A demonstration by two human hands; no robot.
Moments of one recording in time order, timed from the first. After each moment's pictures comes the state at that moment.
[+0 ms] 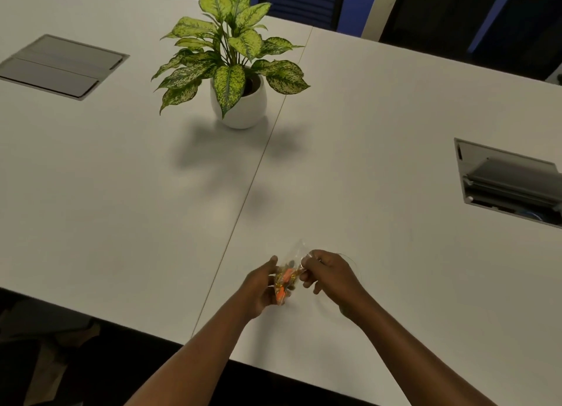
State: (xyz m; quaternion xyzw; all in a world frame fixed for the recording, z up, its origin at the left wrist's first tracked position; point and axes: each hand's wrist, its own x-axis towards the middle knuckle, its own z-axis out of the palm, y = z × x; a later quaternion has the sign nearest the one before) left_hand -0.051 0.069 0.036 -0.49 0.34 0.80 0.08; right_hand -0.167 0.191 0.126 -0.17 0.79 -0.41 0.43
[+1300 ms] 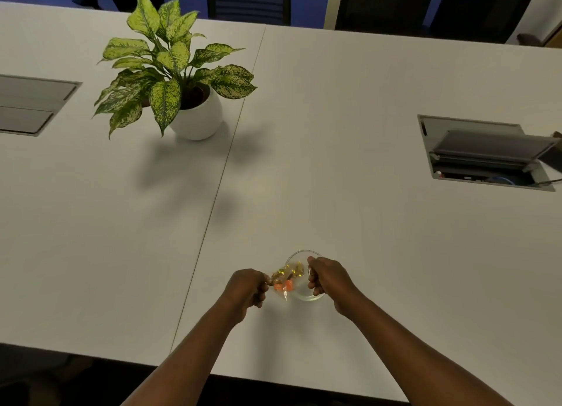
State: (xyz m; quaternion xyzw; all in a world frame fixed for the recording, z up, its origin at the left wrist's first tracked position) left_hand -0.092 0.095 0.045 -0.53 0.47 0.70 0.06; right_hand -0.227 0.251 0.067 0.03 0.76 -0.48 0.44
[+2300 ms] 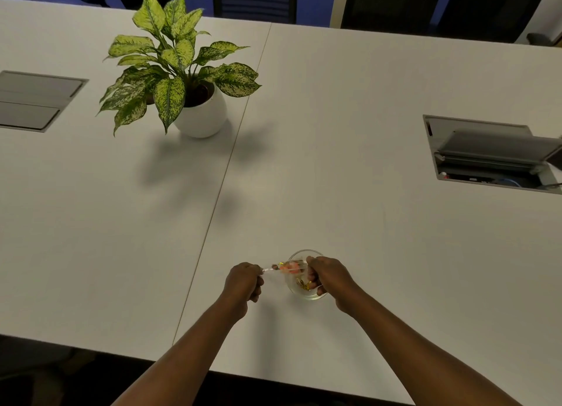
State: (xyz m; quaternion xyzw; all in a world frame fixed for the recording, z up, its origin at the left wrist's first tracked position) left_hand -0.094 0.092 0.034 -0.55 0.51 0.66 0.03; right_hand -0.231 0.248 0.067 -0.01 0.77 -0.44 0.46
